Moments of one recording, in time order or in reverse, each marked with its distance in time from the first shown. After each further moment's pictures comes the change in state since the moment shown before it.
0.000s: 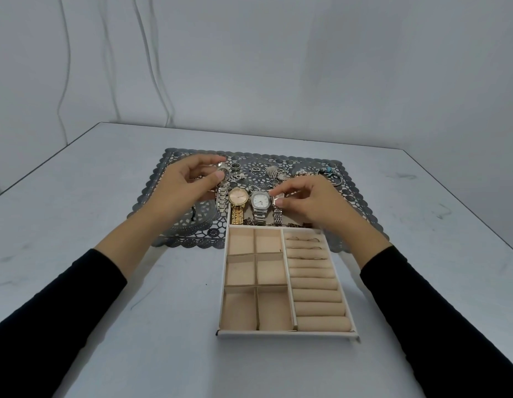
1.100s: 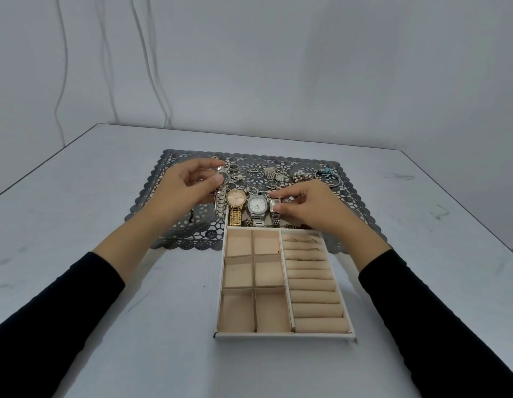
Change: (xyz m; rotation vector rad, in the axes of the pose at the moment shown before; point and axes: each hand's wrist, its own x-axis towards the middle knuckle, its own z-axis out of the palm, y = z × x) left_hand 0.000 -0.002 0.002 0.007 -0.020 0.004; right_hand -0.001 0.000 0.001 -0.006 -0.037 0.139
